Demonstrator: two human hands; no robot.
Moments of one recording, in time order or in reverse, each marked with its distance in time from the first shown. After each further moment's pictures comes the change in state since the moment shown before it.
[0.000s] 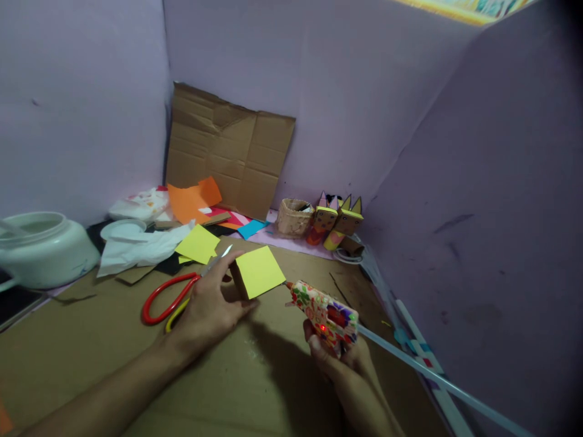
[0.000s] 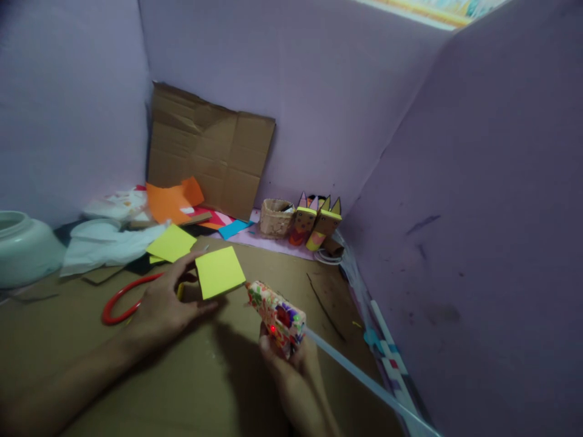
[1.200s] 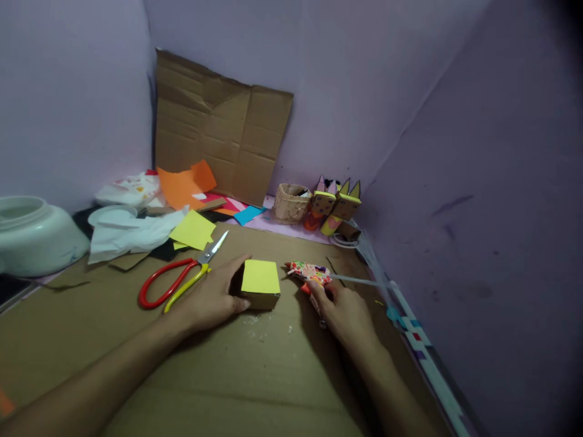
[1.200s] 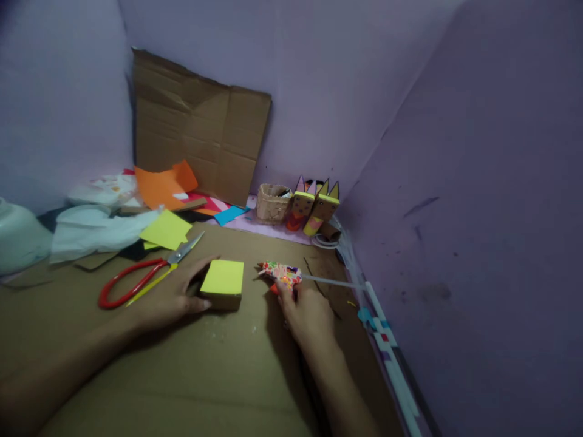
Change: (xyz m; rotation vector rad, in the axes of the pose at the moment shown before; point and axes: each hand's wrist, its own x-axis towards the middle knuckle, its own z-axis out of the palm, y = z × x) left_hand 0.005 -0.008 -0.003 -0.034 -0.449 -0.160; right_hand 0.047 -0.015 -0.016 -1.321 0.093 -0.099
